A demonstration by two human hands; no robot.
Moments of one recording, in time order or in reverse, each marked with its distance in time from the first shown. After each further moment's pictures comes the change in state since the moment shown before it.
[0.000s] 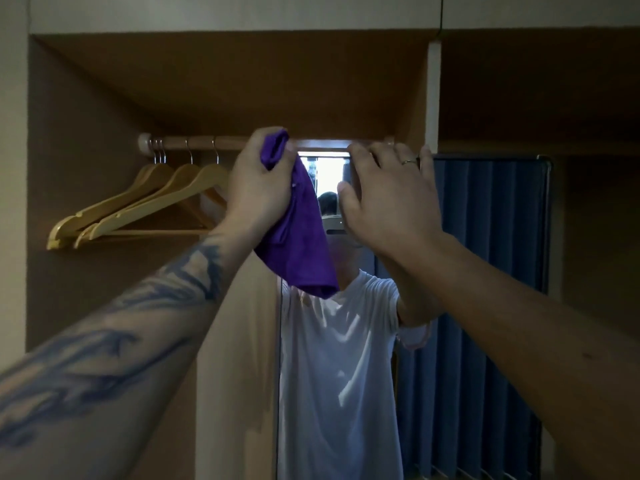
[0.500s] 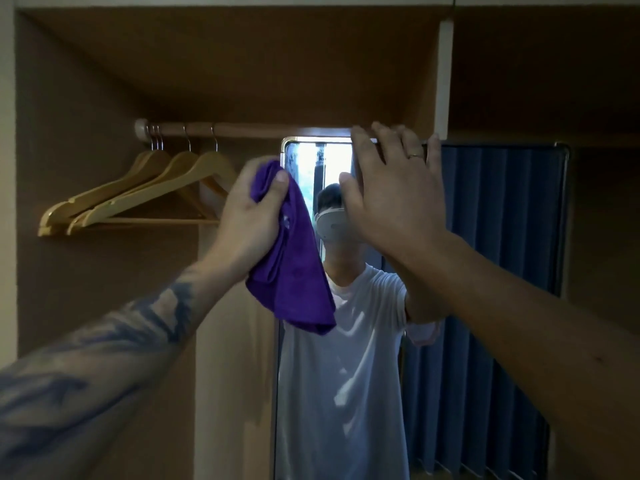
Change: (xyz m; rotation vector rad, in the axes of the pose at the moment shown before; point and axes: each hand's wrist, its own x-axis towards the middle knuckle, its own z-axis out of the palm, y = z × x) left_hand -0.042 -0.030 -0.011 -0.139 -0.116 -0.065; right_hand -0.006 0.001 0.015 -0.004 0.072 -0.025
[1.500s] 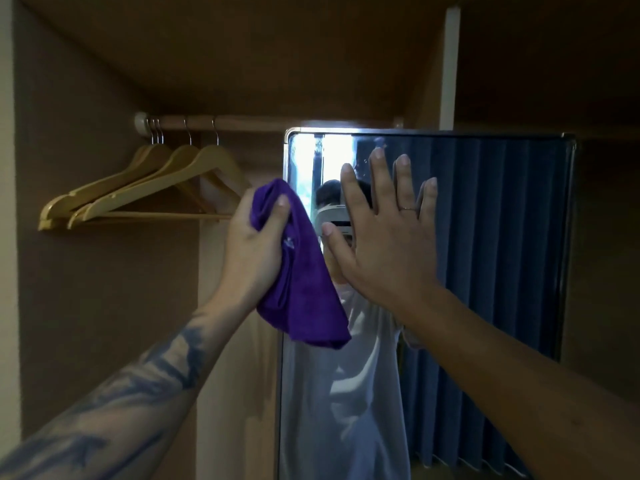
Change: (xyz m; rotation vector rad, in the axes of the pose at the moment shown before) left_hand -0.034 -0.023 0.008 -0.180 0.056 -0.034; right_hand -0.057 -0.008 0.037 -0.013 -0.018 -0.025
